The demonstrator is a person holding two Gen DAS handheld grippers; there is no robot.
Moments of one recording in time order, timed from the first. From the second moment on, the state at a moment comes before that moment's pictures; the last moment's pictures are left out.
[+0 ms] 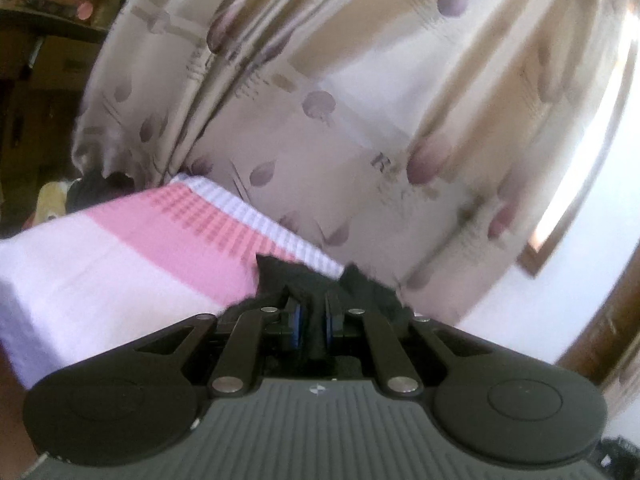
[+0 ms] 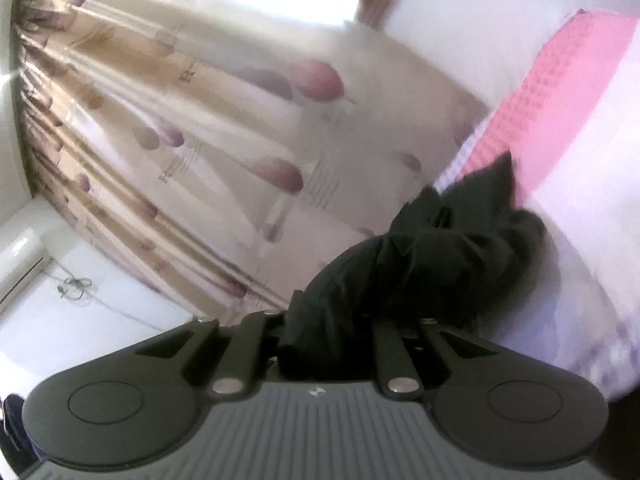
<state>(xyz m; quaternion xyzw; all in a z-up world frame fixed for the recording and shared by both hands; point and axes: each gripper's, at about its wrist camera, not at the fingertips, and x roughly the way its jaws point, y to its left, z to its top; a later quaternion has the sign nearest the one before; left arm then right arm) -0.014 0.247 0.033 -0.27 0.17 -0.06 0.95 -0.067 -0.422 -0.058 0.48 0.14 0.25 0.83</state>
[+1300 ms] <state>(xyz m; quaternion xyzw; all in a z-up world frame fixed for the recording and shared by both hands) 0.220 0.120 0.017 -0.05 0.19 -0.04 0.98 0.182 -0.391 -0.053 0.34 0.20 0.11 0.91</state>
